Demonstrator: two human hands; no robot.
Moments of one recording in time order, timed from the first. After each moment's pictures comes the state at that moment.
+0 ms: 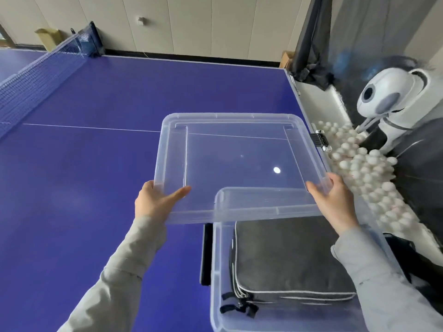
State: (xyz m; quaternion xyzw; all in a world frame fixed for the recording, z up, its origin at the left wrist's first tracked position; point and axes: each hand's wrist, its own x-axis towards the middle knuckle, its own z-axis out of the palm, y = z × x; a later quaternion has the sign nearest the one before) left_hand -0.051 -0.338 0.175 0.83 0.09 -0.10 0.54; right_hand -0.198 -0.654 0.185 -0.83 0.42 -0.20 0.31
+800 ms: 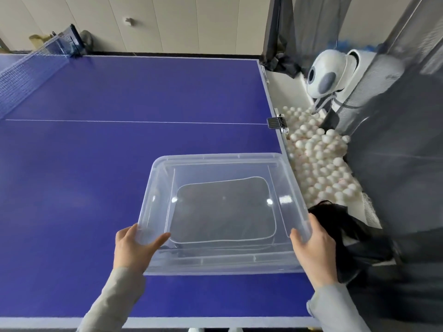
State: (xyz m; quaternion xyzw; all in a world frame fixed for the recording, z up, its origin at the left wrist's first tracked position) left_hand -0.272 -0.392 0.140 0.91 0.06 -0.11 0.40; right_hand -0.436 -0.694 0.155 -0.84 0.43 -0.12 0.32
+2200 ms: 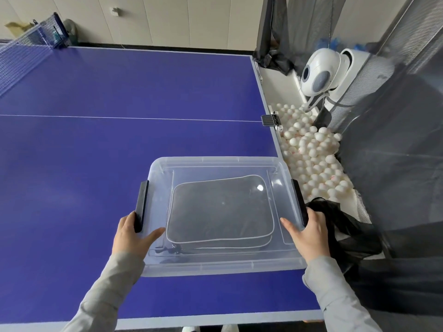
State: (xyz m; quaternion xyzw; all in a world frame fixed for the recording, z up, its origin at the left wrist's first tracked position) left_hand -0.248 -0.391 0.126 0.92 -0.01 -0.09 0.37; right_hand -0.421 -0.723 0.122 -0.84 0.43 -0.14 0.32
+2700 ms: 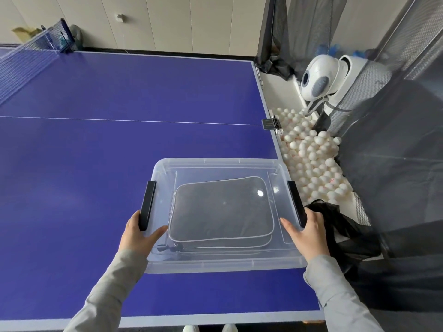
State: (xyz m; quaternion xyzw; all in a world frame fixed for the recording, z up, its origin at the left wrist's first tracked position) left_hand -0.252 -0.391 0.123 0.88 0.02 -0.13 0.45; right_hand -0.423 -0.722 0.124 -0.84 0.42 -0.12 0.33
